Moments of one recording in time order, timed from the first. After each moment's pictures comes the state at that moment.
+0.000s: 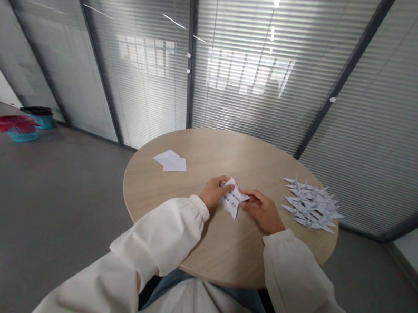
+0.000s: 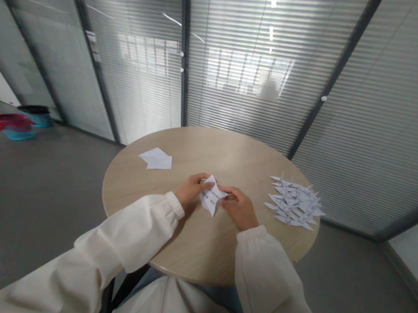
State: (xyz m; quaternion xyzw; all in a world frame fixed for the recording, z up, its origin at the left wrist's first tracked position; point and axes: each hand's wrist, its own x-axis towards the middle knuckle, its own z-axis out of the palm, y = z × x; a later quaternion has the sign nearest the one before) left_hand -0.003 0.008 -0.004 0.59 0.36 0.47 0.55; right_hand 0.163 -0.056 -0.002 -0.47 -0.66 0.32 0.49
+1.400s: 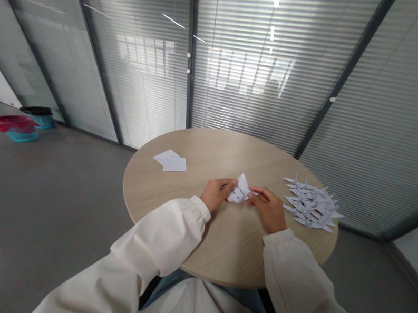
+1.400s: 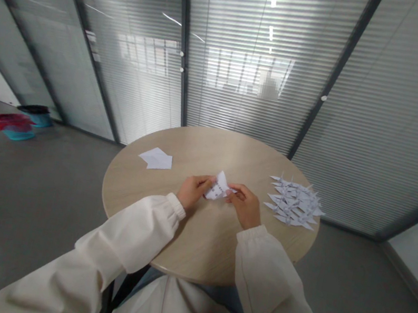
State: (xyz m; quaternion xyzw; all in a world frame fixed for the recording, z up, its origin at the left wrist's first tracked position) left_hand -0.005 -0.003 0.007 0.73 0.38 0.43 0.36; right_hand 0.167 -0.050 -0.005 -0.48 -0.58 0.33 0.57
